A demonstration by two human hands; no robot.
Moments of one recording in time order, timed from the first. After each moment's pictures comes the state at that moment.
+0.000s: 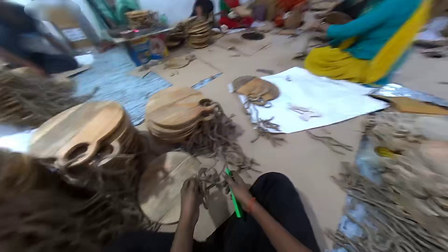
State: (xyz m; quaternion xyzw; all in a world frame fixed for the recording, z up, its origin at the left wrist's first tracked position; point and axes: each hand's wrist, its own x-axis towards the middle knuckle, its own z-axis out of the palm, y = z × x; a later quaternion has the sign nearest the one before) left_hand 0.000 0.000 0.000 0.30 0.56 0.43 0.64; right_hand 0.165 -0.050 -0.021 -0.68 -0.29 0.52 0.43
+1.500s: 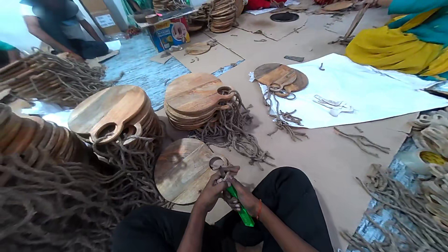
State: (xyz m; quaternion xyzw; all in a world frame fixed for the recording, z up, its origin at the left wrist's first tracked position) left_hand -0.013 -0.014 -0.008 0.51 0.26 0.29 0.77; right_hand 0.136 -0.077 -0.016 -0.39 -0.28 0.79 0.39
